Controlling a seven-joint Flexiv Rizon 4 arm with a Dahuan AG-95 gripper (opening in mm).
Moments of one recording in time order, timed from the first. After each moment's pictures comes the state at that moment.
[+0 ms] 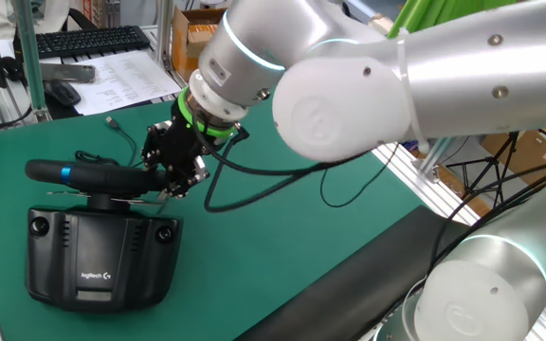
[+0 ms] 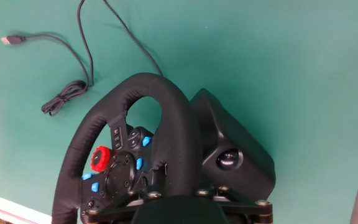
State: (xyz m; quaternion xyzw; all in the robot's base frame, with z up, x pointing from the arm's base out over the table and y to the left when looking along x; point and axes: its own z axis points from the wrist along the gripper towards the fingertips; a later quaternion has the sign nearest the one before) arm 0.438 0.249 0.219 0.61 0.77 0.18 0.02
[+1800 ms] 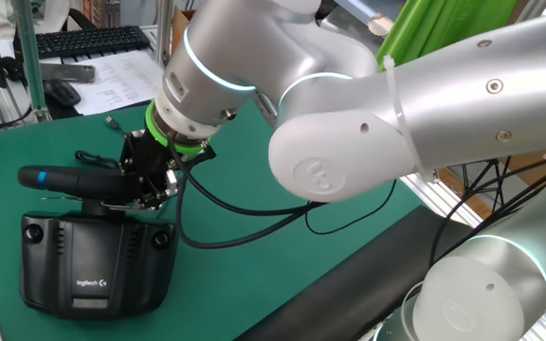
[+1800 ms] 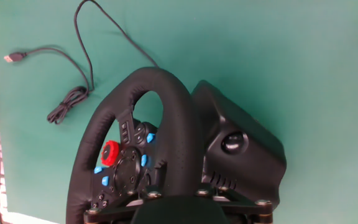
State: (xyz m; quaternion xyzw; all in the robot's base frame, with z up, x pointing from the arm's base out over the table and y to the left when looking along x) arm 0.431 0.289 0.220 0.65 0.73 0.18 0.04
